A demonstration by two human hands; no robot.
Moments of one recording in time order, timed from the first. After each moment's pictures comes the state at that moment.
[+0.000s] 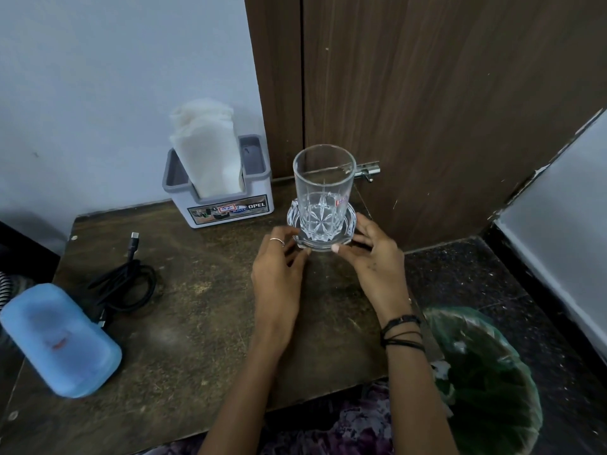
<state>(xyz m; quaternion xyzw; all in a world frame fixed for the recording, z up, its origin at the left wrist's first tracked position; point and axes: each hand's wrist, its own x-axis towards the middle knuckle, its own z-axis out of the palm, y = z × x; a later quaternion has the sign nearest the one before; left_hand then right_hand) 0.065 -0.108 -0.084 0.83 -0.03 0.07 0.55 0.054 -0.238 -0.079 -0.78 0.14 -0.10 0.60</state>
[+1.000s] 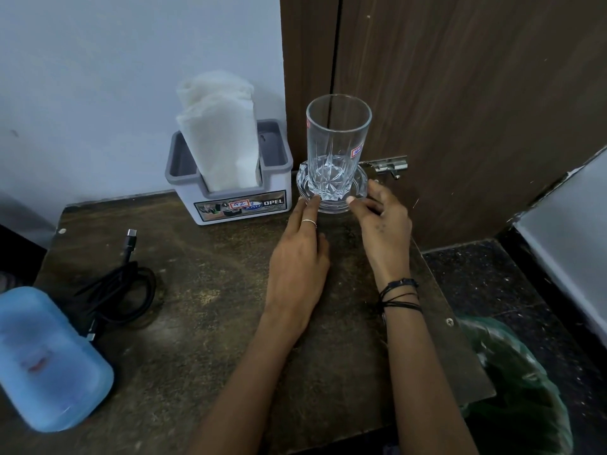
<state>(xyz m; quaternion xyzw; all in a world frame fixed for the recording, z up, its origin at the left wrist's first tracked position) 0.105 -0.106 -0.094 0.92 -0.13 0.08 0.37 0.130 -0.225 -0.096 -0.78 0.18 -0.21 0.57</state>
